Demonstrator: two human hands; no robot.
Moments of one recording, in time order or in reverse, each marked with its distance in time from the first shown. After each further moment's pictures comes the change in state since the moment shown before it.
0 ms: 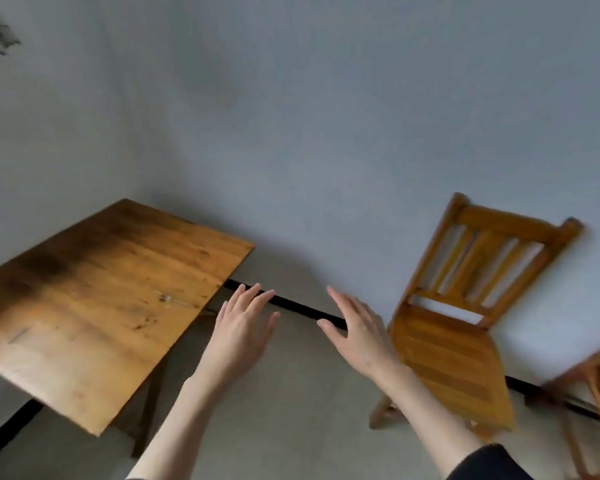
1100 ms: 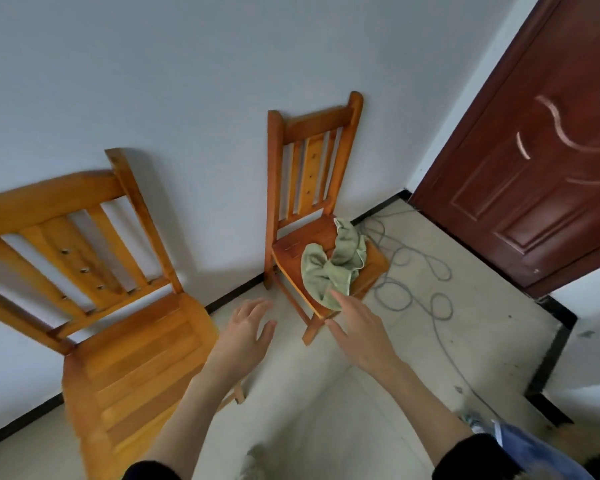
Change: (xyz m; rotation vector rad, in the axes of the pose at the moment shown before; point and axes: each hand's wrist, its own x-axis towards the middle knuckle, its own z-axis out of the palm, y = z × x) left_hand 0.062 0.538 0.504 -0.146 -0.969 0.700; right_hand -0.294 0.538 -0.255 -0.028 0.277 1.121
